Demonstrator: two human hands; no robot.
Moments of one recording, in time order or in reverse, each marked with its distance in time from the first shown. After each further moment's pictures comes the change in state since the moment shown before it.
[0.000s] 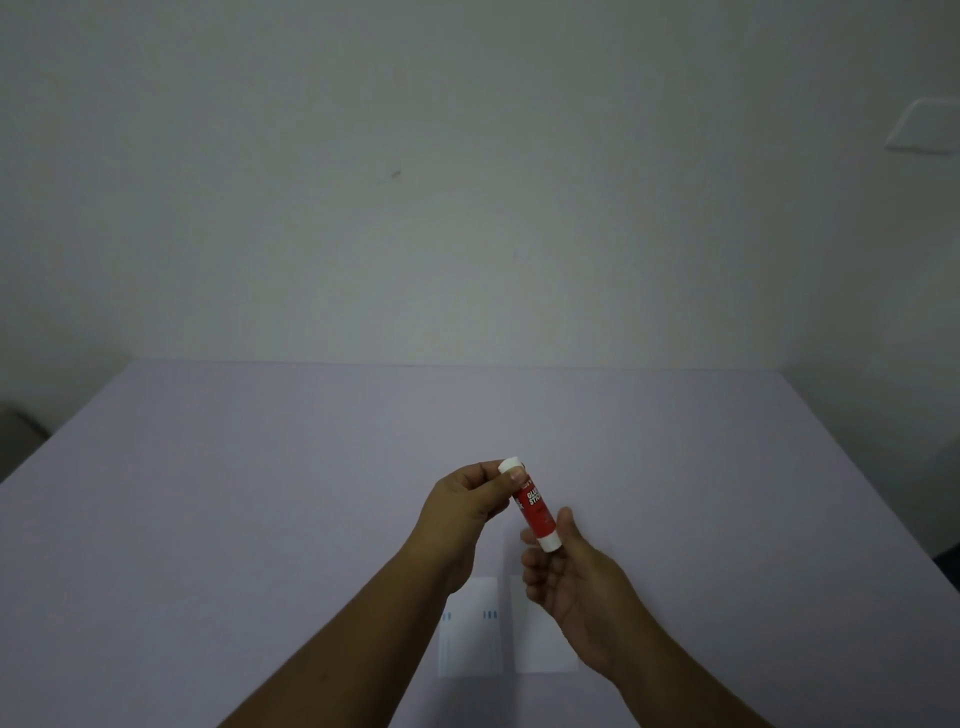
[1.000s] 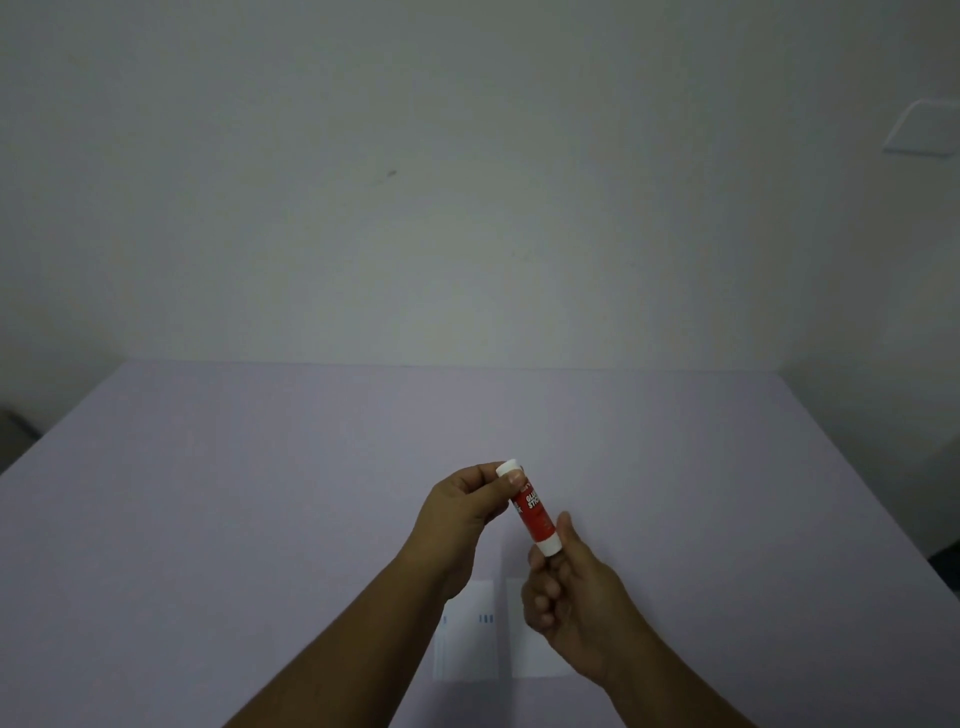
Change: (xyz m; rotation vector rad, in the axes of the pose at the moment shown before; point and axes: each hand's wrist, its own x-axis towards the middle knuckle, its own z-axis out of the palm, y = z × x) left_hand 0.002 -0.002 0.001 -0.027 -0.014 0.014; right_hand 0.002 0.002 -0.003 0.041 -0.047 0.064
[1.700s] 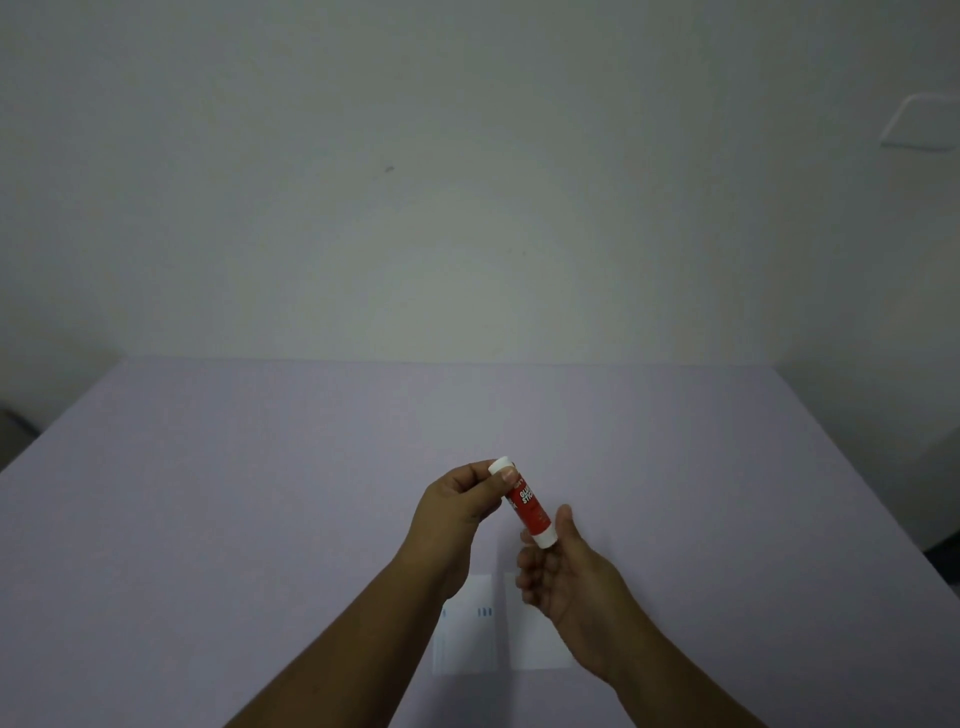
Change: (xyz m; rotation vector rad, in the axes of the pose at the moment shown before) left_hand -0.007 -0.001 0.002 -0.016 0.057 0.014; right_hand -0.003 0.000 0.001 -0.085 0.079 -0.071
